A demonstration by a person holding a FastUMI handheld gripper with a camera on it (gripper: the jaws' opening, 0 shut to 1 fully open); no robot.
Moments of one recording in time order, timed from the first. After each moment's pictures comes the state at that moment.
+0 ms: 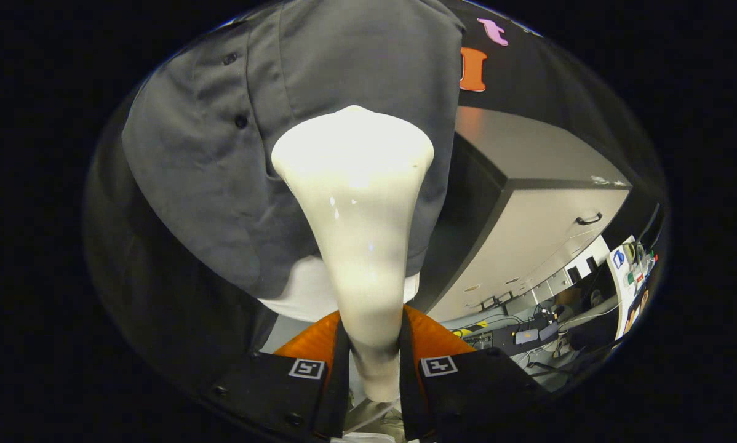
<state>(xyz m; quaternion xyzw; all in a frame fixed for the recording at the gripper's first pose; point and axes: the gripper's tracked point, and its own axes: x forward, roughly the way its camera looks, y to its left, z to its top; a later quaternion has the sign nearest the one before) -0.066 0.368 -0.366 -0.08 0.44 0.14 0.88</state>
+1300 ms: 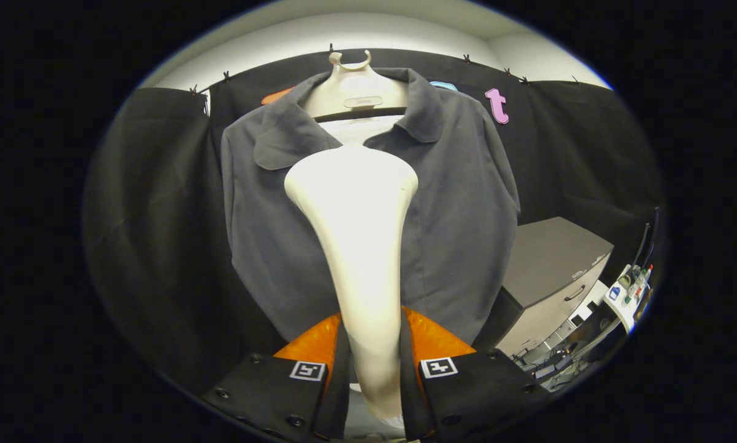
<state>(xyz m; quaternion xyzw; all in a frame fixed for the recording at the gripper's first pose) -0.082 0.561 -0.156 -0.03 0.24 0.17 0.96</state>
